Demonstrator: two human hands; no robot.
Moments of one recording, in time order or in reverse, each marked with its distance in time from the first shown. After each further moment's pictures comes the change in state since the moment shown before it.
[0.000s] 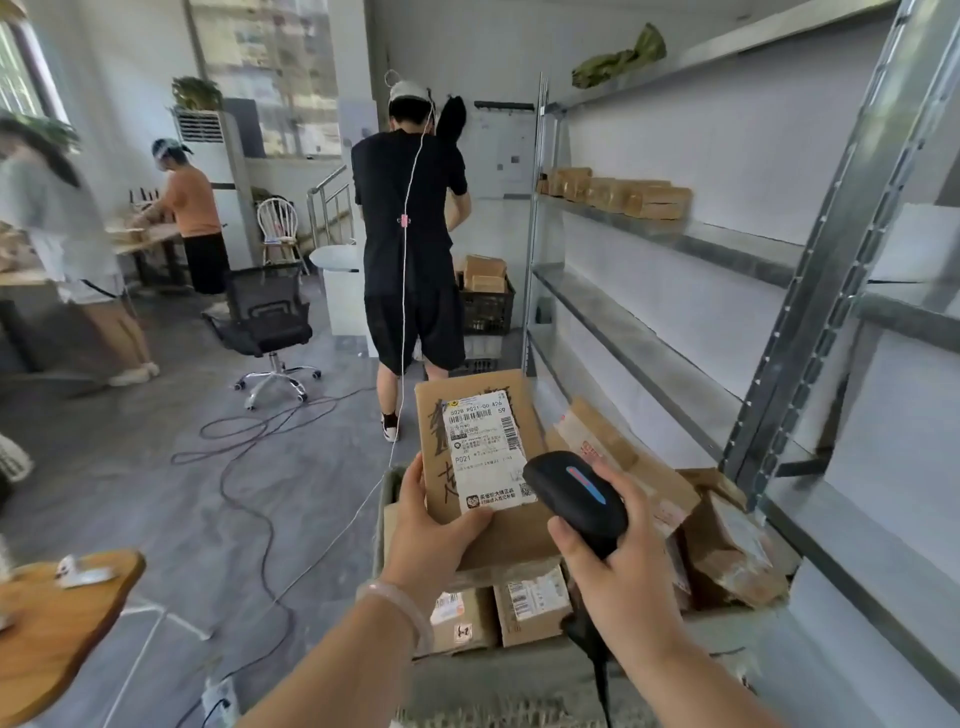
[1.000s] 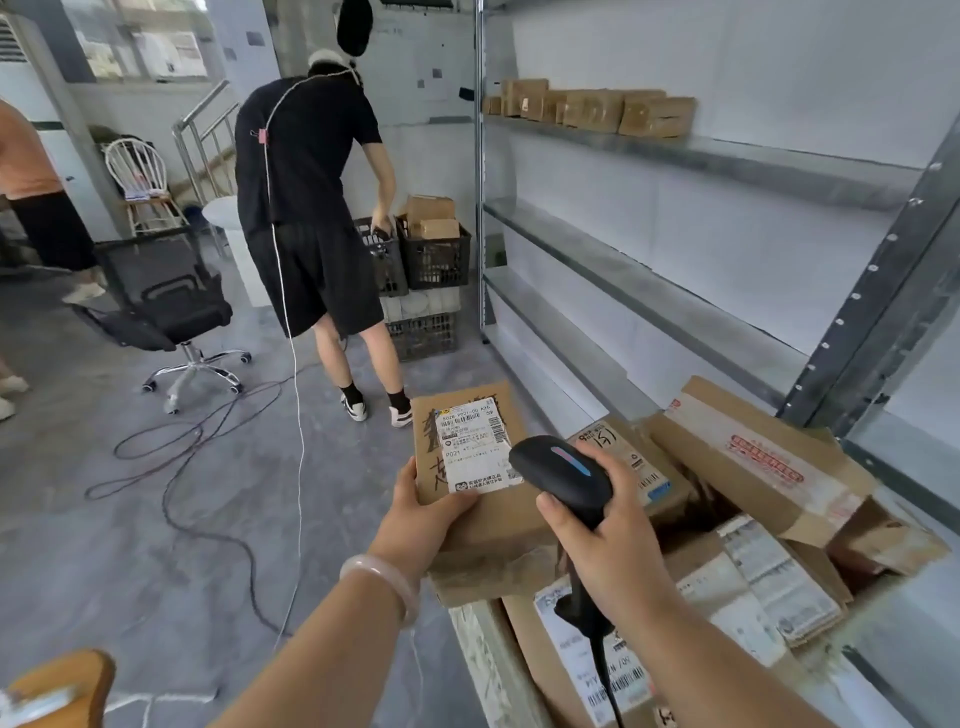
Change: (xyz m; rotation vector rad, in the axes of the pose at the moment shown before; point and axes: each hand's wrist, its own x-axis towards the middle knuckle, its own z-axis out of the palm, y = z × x) left_hand 0.232 -0.033 -0.161 0.096 -0.227 -0.272; right_hand 0.106 0.012 0.231 -0.048 0.116 0.275
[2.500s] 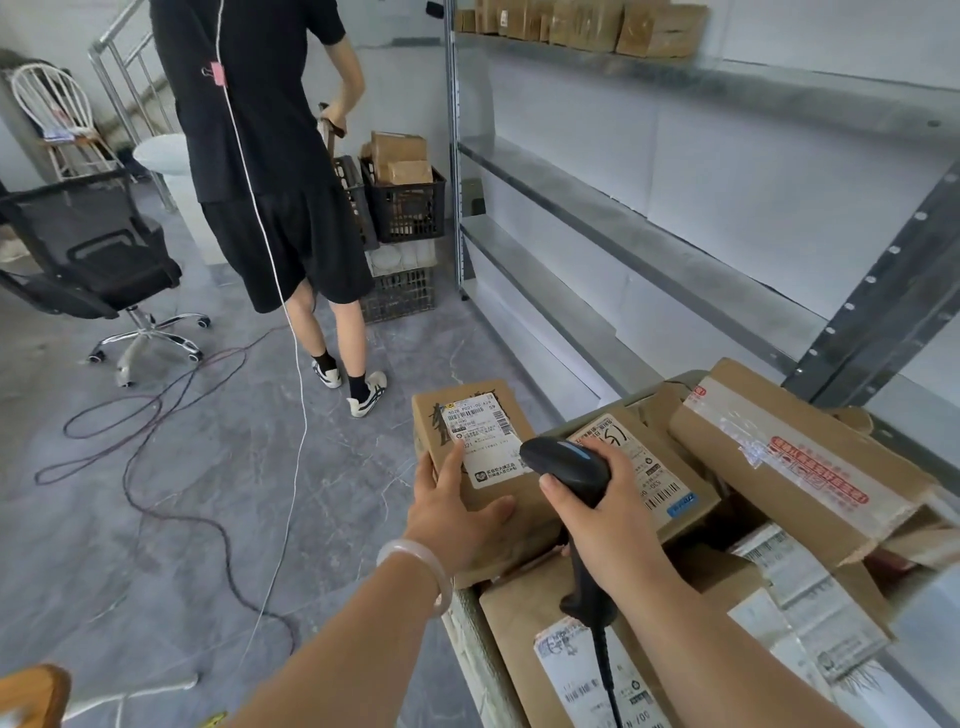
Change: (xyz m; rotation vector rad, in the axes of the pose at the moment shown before) left_hand 0.095 -0.040 0.047 0.598 -0.133 0.096; right_hand 0.066 0.040 0.016 -0.040 0.051 0.295
